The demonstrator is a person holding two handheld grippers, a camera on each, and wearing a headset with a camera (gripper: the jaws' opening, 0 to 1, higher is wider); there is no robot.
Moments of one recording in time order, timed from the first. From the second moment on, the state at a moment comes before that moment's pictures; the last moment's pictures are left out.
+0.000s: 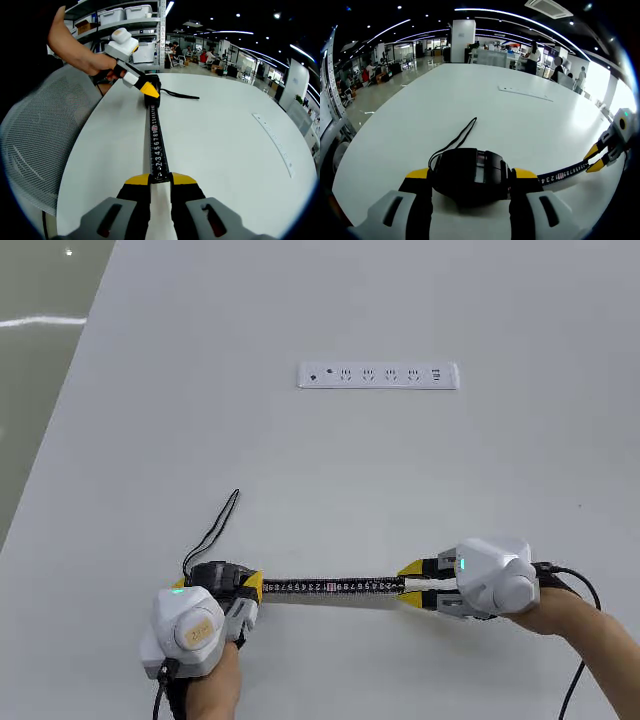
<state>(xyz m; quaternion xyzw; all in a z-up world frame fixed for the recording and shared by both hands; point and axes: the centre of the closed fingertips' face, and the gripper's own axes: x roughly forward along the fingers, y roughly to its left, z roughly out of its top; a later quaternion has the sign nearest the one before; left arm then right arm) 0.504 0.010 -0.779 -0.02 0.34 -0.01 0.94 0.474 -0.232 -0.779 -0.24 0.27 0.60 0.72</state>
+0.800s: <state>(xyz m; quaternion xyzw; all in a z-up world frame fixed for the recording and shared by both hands) 0.504 0.011 -0.779 -0.04 0.35 -0.01 0.94 0.475 -0.222 -0.779 -0.24 0.26 0.60 0.71</state>
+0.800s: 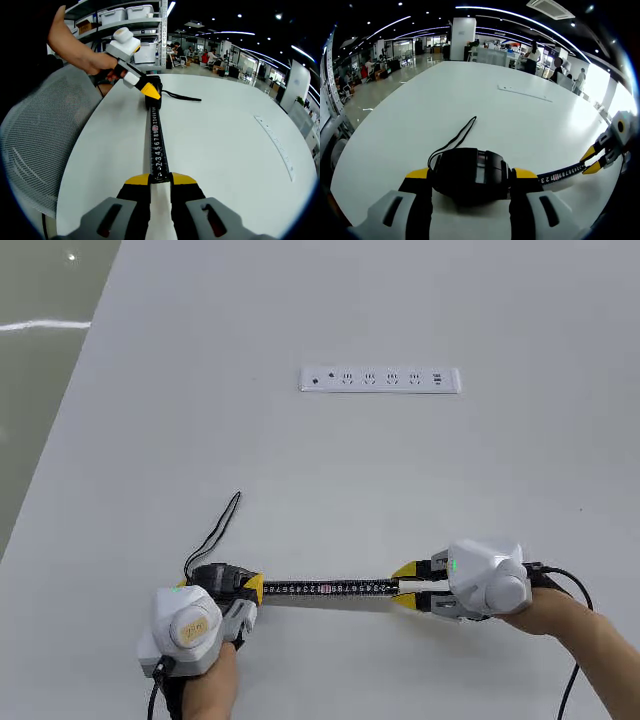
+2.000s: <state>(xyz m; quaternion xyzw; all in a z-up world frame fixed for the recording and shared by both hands) 0.505 0.012 -0.778 -0.06 0.35 -0.02 0.93 0.480 -0.196 -0.777 -0.23 0.26 0.62 0.71</state>
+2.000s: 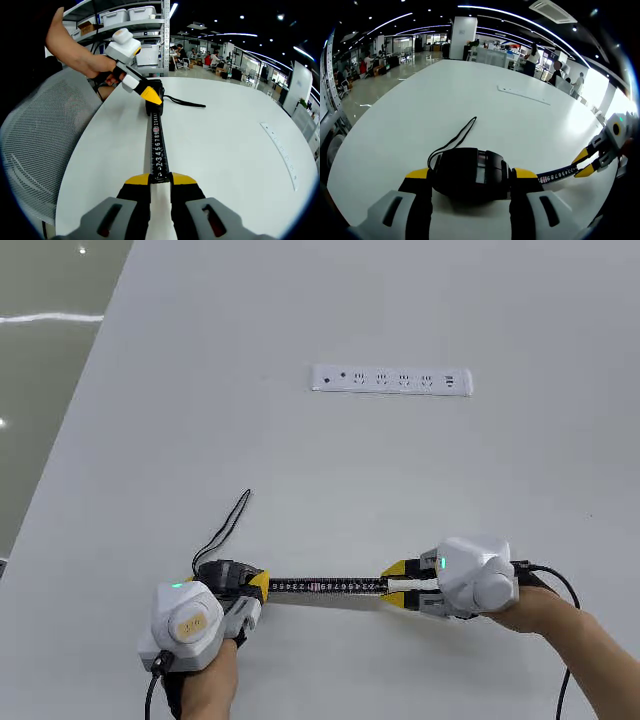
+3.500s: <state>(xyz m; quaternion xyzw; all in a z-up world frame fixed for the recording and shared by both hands) 0.505 0.015 -0.778 -0.07 0.35 -0.03 0.93 0.482 -0.179 -0.775 -0.23 0.26 0.62 0.70</state>
